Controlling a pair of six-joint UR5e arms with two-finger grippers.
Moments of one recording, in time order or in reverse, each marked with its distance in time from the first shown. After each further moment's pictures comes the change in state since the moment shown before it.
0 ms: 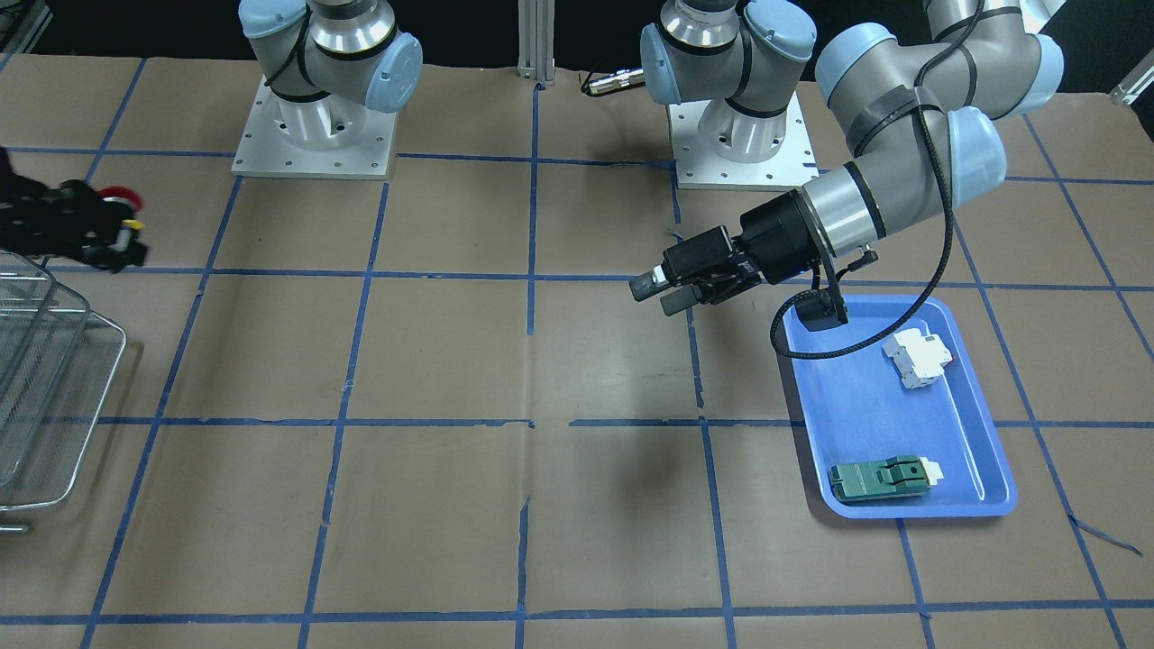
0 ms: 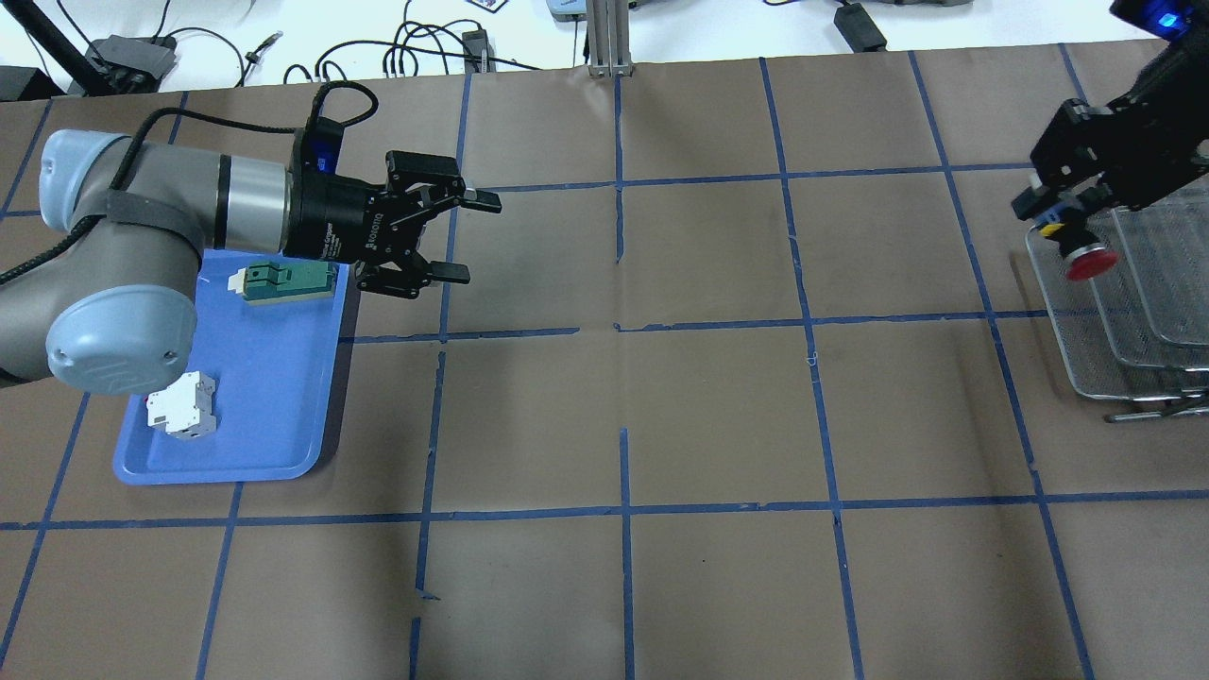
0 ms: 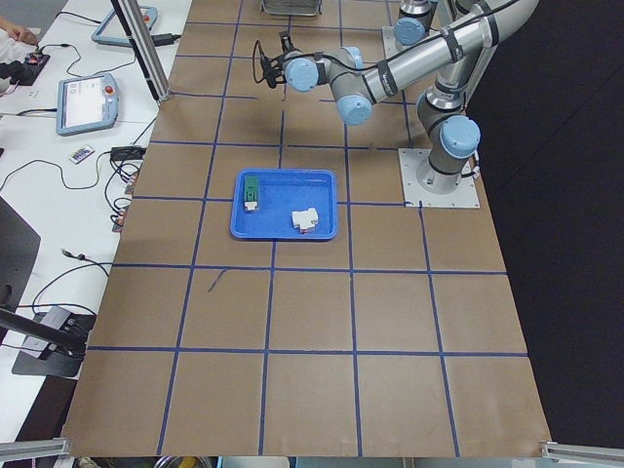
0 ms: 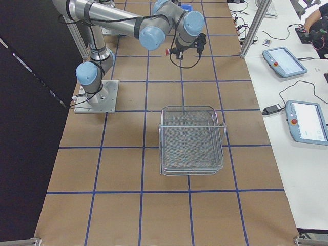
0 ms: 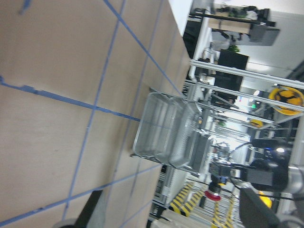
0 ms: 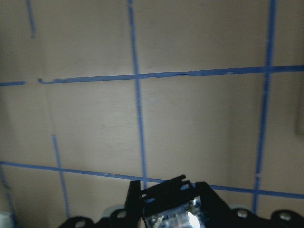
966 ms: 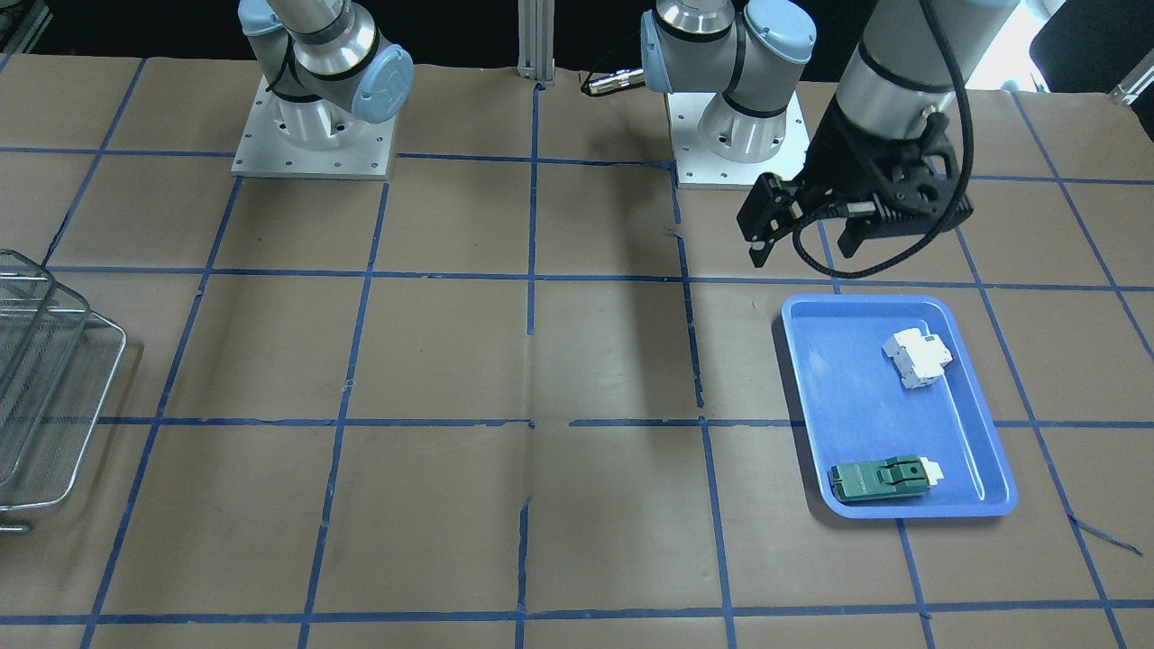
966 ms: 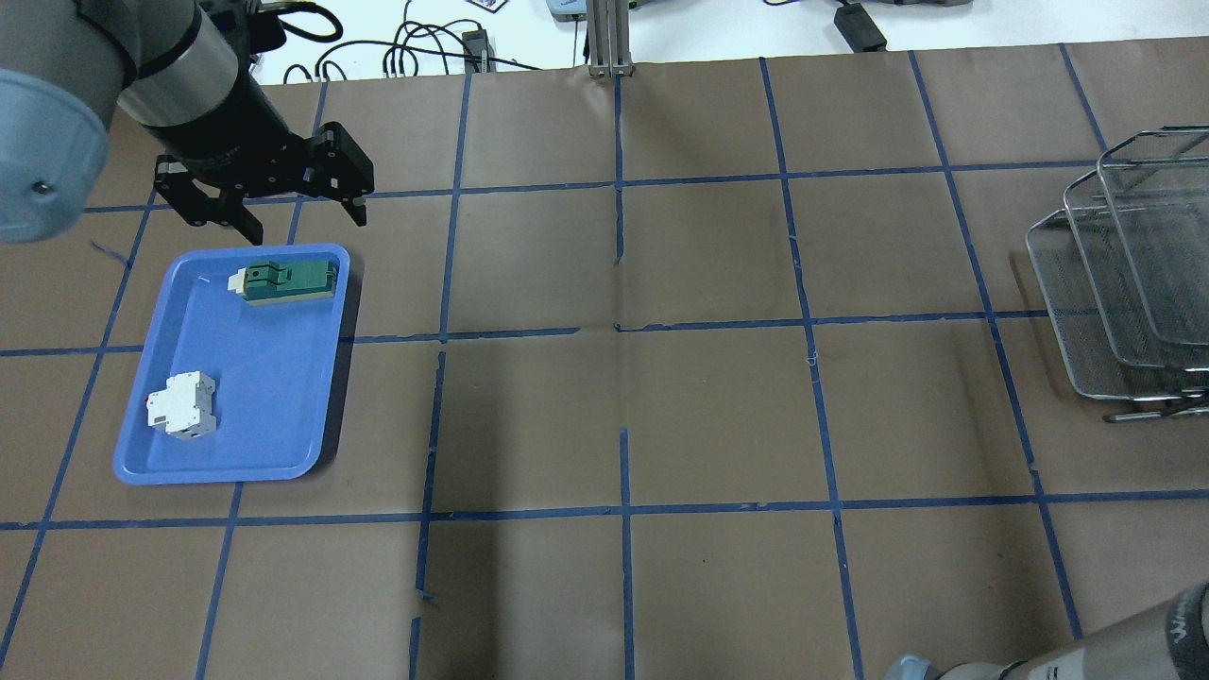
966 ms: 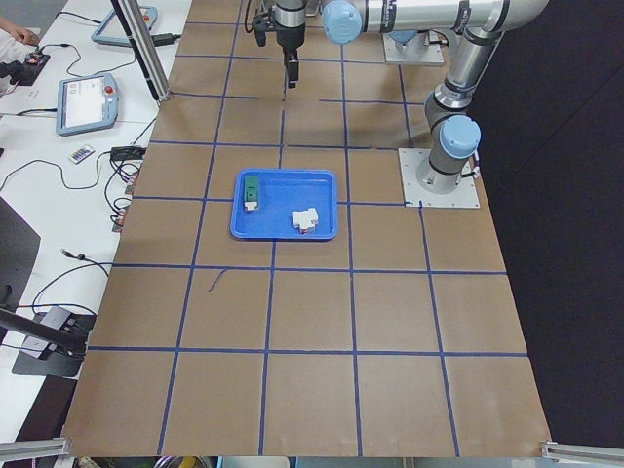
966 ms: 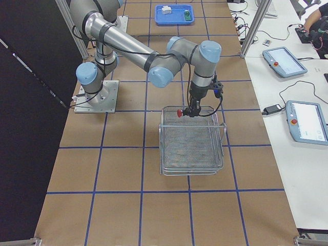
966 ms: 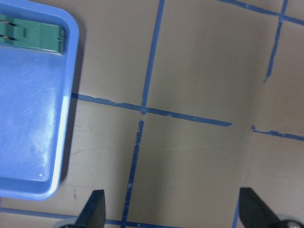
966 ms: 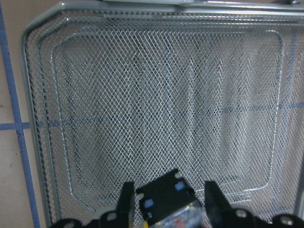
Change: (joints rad) left arm -0.160 0.041 0.400 -0.382 0.903 0.078; right arm -0.133 0.187 -0.027 -0.435 -0.373 -0.123
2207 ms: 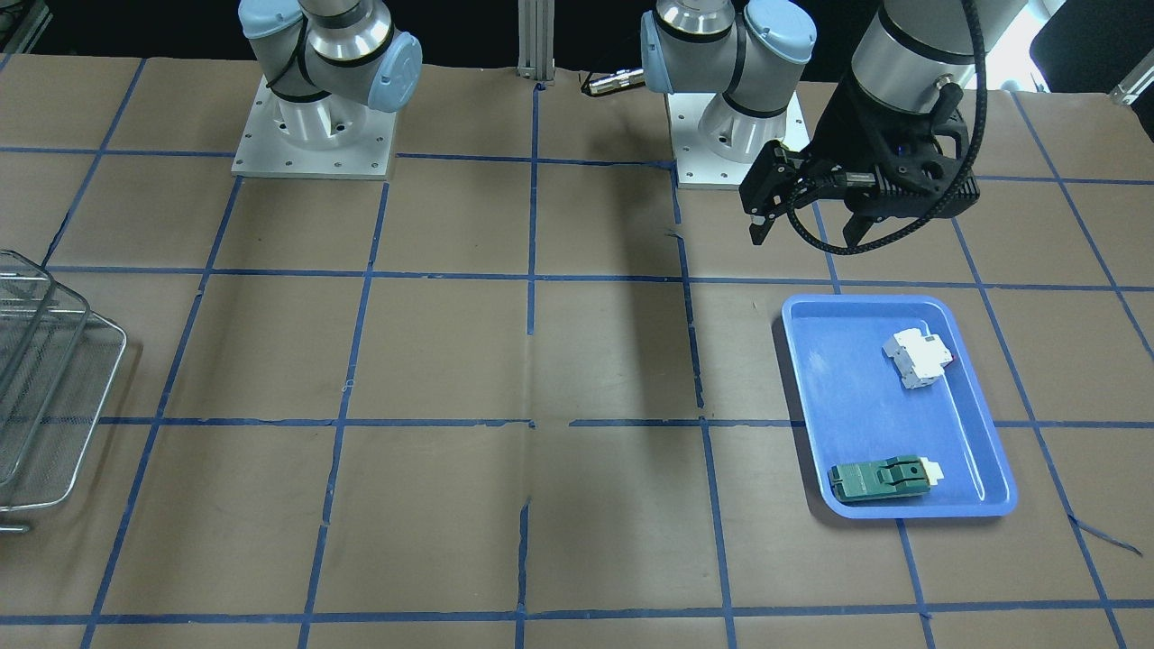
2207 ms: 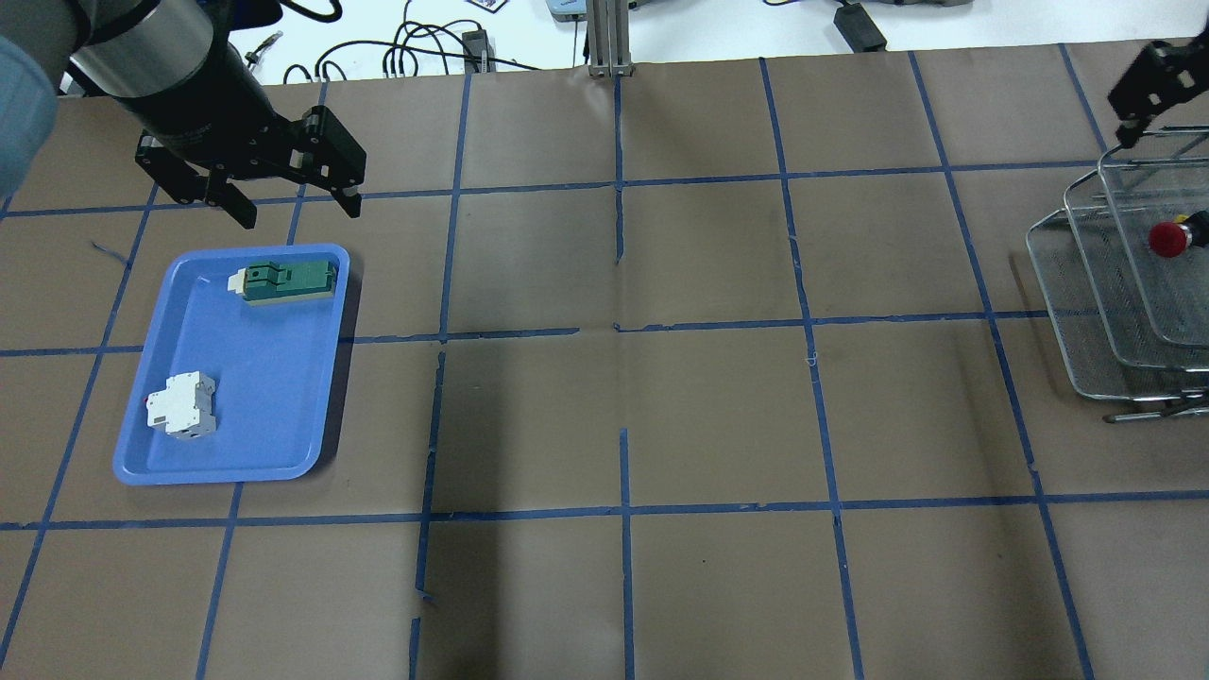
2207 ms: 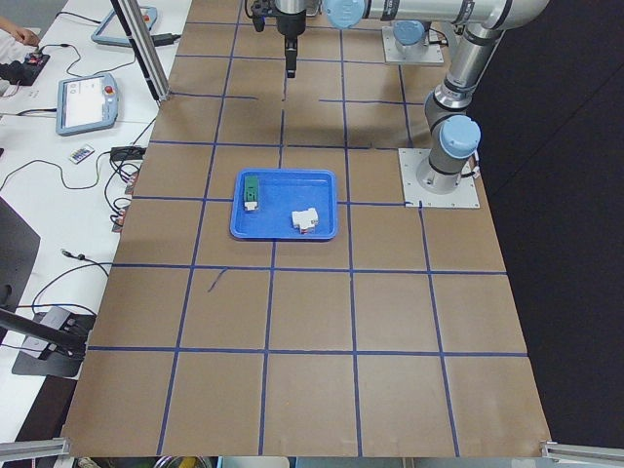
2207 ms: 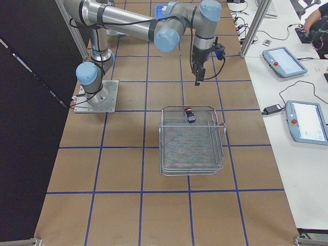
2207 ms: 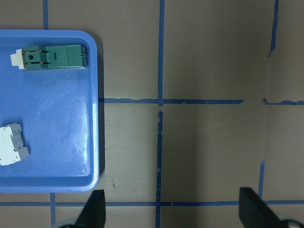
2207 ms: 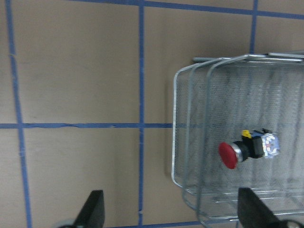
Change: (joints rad) left arm 0.017 0.001 0.033 -0.047 -0.072 0.118; right arm 0.302 -0.142 -0.074 0.220 0.079 0.262
